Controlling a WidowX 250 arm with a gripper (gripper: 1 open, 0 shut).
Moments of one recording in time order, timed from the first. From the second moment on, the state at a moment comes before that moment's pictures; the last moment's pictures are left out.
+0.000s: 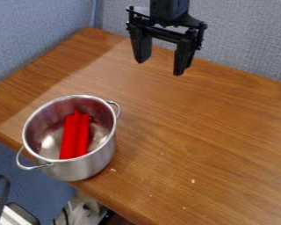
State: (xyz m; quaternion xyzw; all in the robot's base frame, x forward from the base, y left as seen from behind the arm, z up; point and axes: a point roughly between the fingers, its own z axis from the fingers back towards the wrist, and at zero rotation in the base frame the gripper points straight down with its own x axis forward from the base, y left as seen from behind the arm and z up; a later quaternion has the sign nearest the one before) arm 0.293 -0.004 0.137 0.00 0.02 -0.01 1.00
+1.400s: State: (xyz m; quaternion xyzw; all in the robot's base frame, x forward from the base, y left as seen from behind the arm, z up) arm 0.207 0.078 0.084 -0.02 0.02 0.26 0.97
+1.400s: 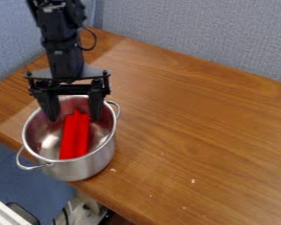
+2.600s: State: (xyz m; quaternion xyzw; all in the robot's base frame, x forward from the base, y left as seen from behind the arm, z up) arm 0.201 0.097 0.072 -0.02 0.05 0.21 0.98
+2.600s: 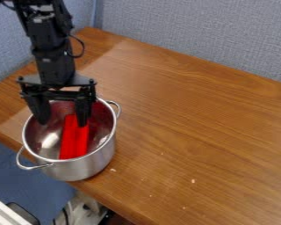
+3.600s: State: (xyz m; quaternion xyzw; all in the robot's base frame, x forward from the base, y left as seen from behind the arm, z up) arm 0.195 0.080 0.052 0.00 0.02 0.23 0.97
